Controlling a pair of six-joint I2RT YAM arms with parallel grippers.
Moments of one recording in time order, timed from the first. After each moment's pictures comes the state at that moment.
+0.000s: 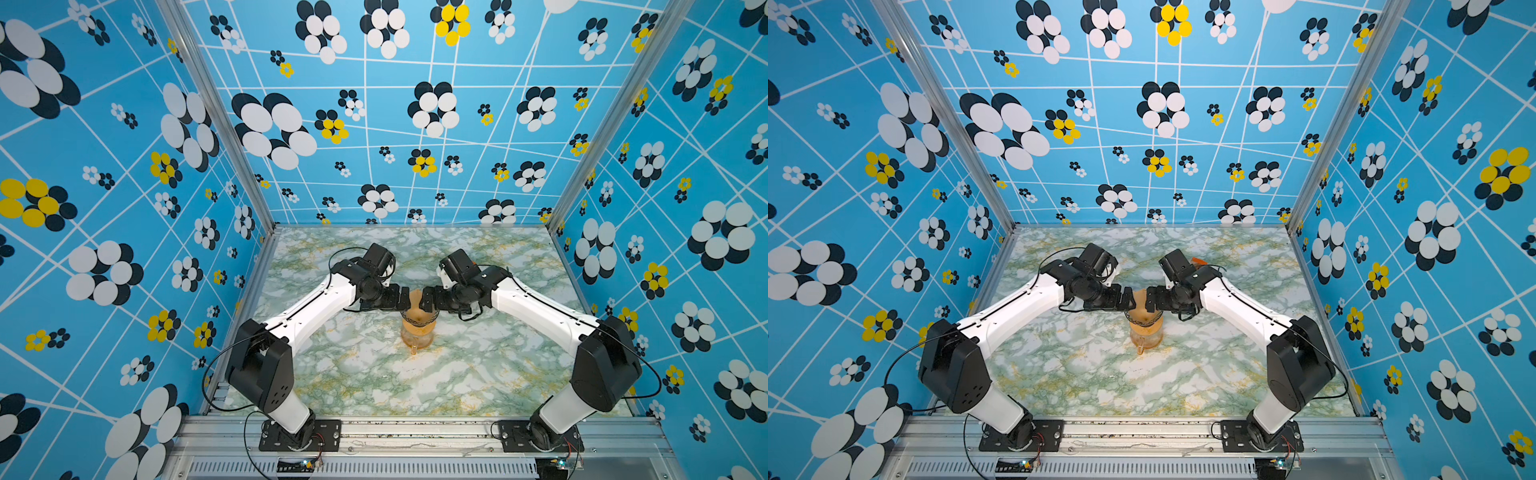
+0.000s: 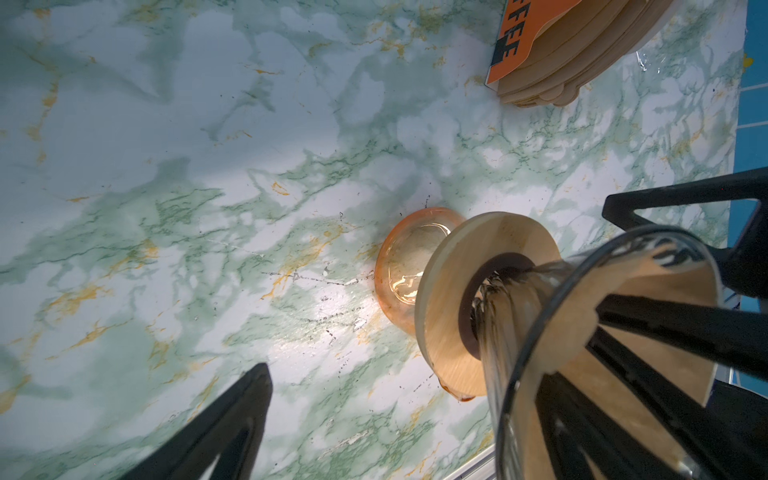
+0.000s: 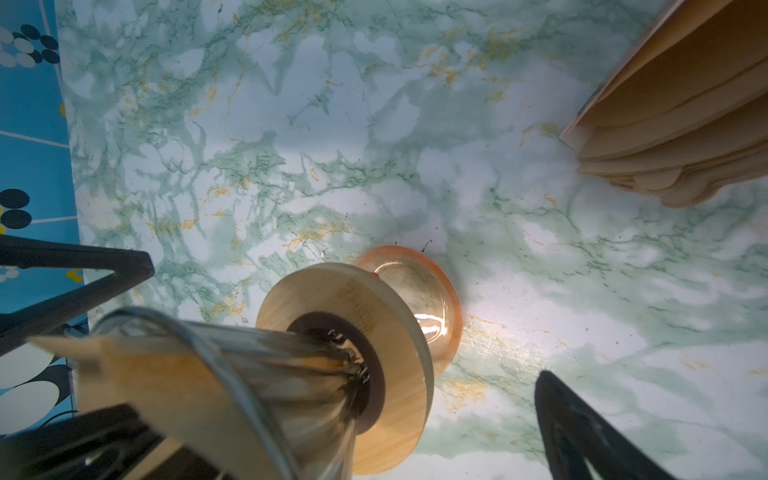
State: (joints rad) left arm -0.56 1.61 1.33 -0.85 0.27 -0.44; right arm 0.63 1.63 1.29 -0.76 -0.15 0.55
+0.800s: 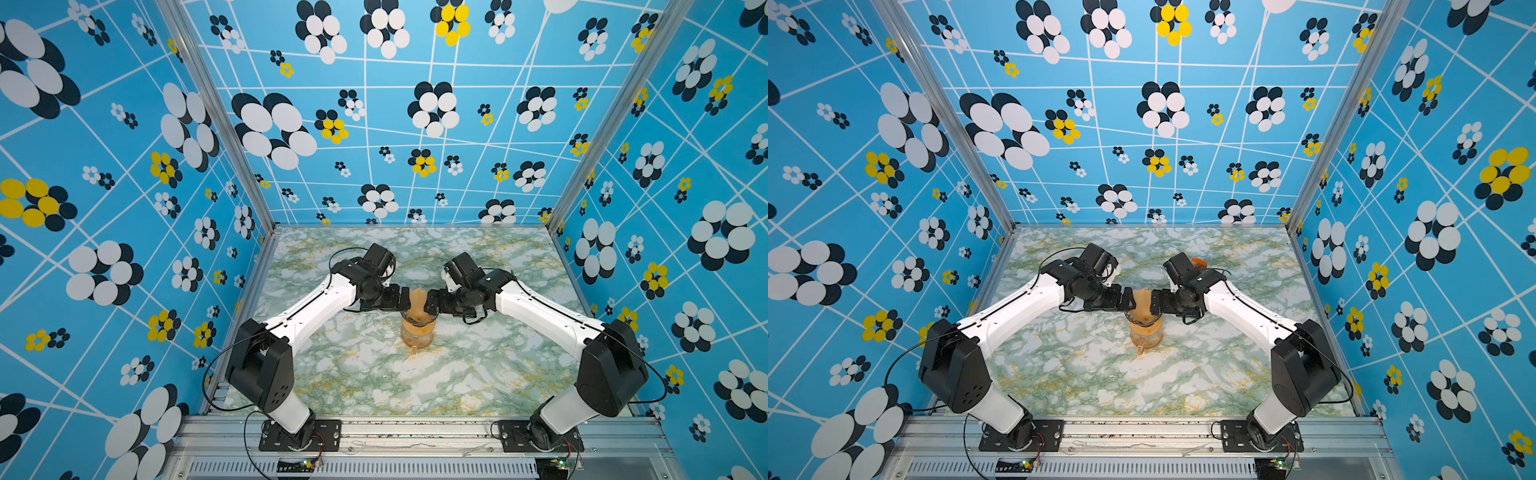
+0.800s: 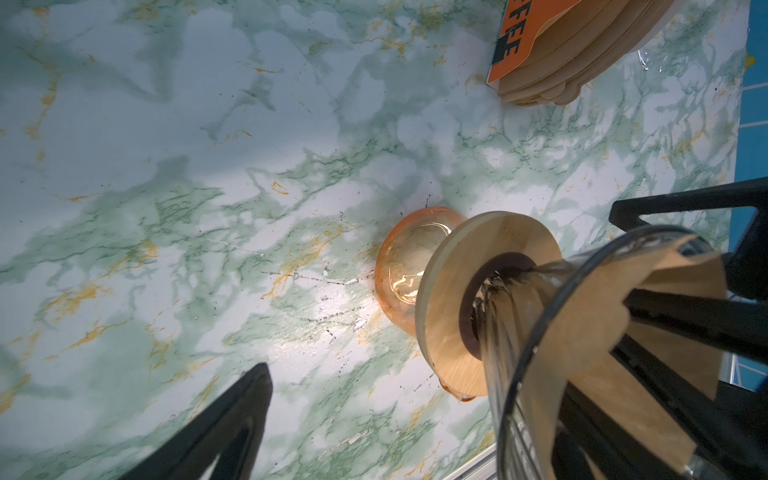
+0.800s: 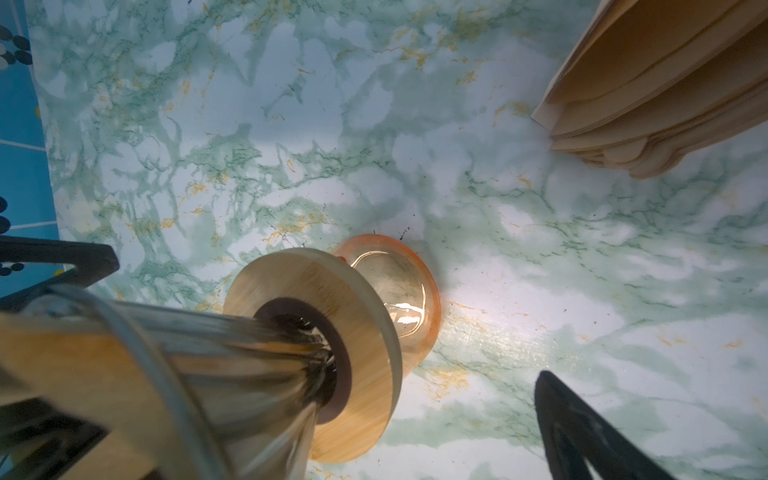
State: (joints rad) left arm -0.56 1.61 1.33 -0.85 0.26 -0.44; right arm 0.61 1.59 1.23 -0.76 -0.14 0.56
